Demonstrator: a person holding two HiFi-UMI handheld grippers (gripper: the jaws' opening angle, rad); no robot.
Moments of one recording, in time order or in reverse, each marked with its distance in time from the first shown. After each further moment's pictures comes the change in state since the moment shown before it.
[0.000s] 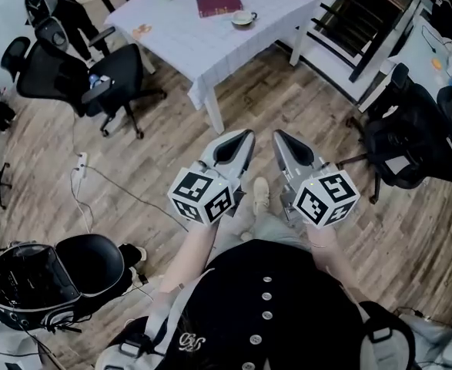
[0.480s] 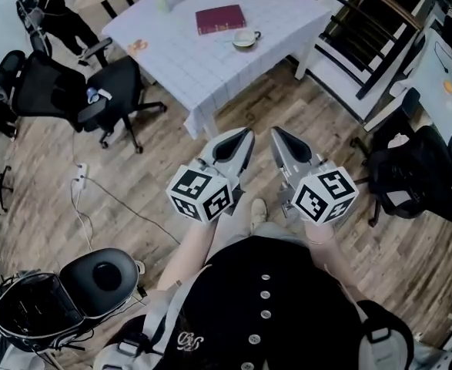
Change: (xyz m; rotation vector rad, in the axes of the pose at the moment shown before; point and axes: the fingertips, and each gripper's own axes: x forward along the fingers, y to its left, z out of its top) left arm 0.121 0.087 0.043 0.001 0.011 0.022; right arm 0.115 -0.093 0.056 0.031 -0.010 0.056
